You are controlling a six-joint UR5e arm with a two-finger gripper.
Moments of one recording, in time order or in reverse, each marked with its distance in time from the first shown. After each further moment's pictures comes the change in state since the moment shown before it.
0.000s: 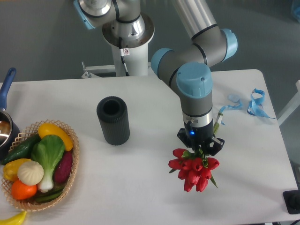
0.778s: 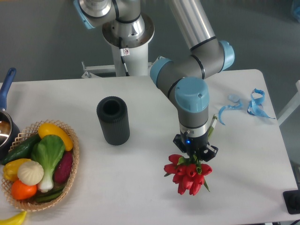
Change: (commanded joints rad) arm -0.018 -0.074 -0.015 -0.017 -0.003 -0.003
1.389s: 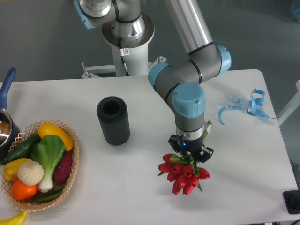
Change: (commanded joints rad) arm 0.002 0.032 -0.044 0.031 -0.005 0.000
